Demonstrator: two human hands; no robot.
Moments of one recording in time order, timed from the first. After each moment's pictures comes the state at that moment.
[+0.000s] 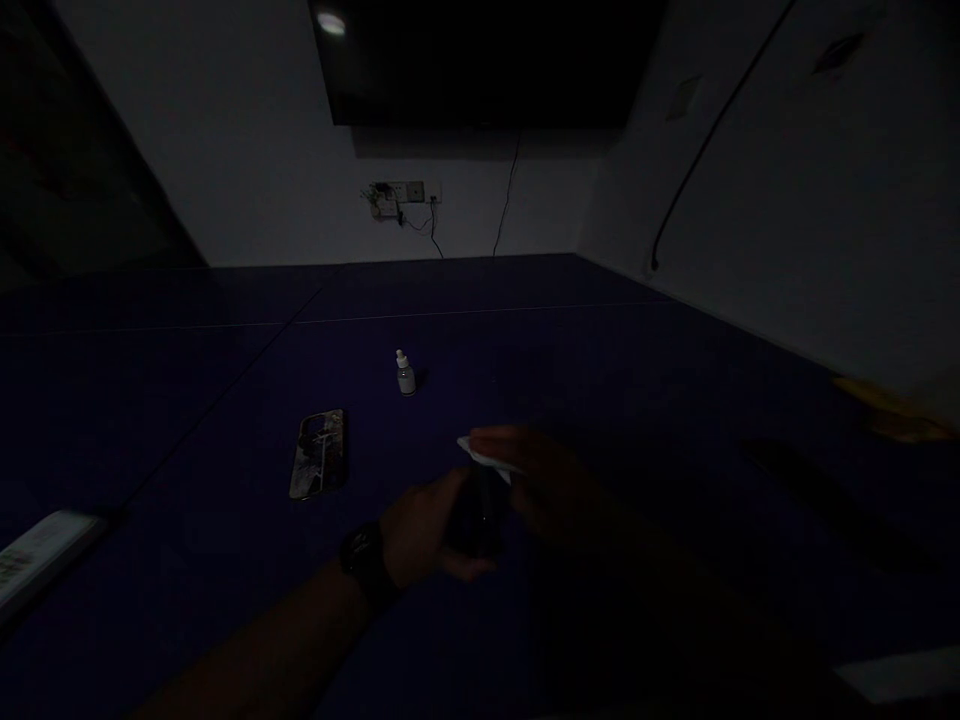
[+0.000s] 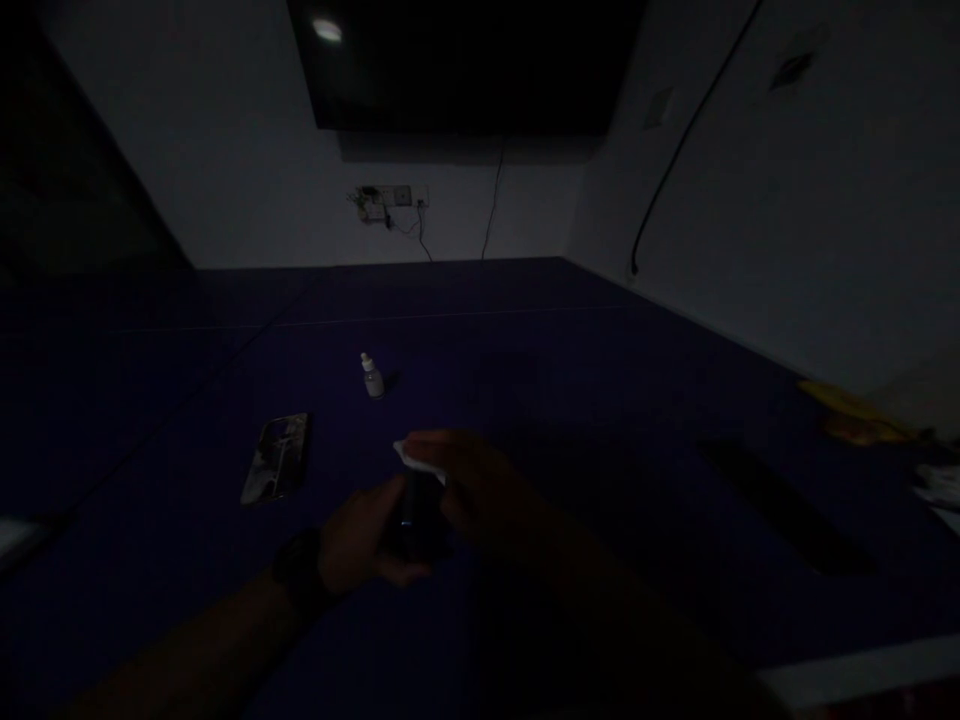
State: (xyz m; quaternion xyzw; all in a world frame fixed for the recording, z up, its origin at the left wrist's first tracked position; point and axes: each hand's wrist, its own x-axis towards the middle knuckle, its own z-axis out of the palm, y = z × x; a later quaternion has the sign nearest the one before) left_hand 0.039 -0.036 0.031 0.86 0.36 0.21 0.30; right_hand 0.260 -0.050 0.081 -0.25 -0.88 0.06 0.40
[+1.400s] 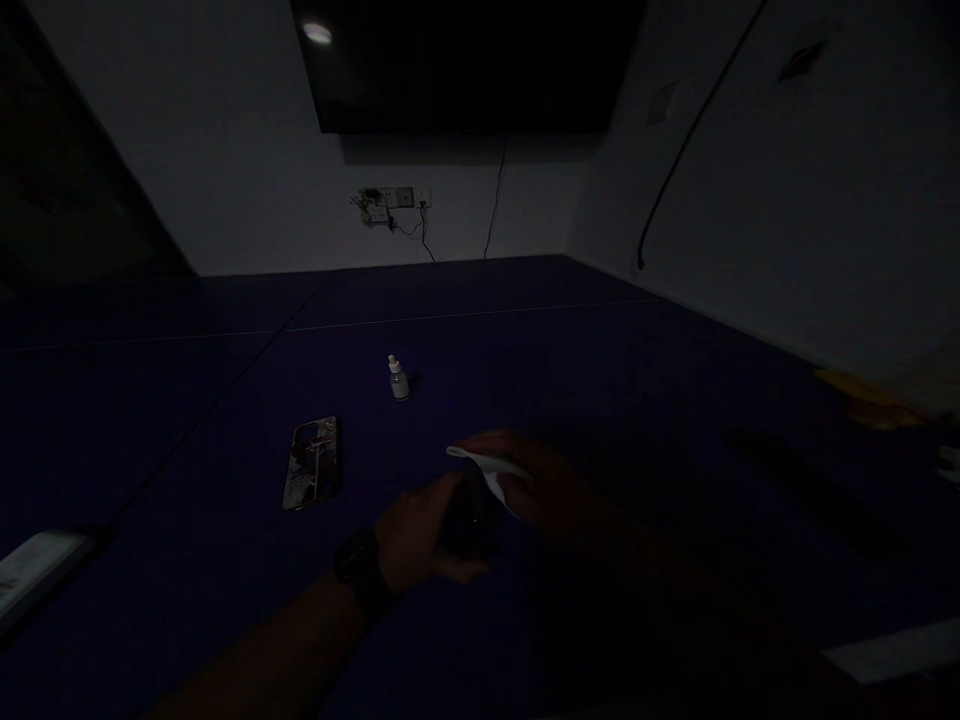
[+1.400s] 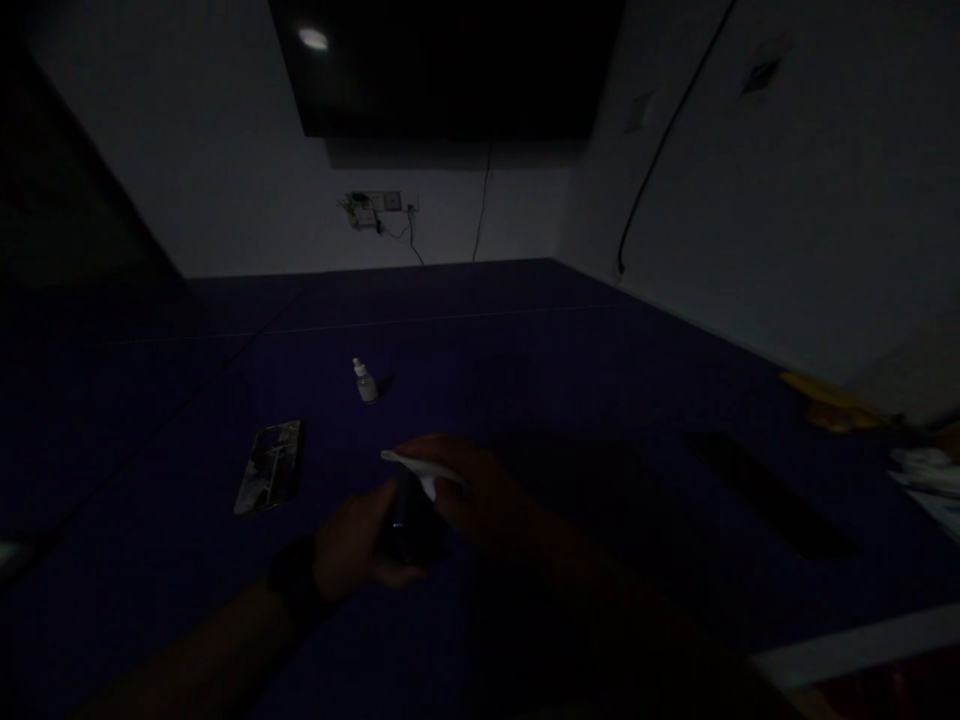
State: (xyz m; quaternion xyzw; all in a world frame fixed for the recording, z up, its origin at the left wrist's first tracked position) left_hand 0.038 -0.035 0.033 0.85 0.37 0.18 0.32; right_hand 0.253 -0.050 0.080 -0.32 -0.78 0.32 0.44
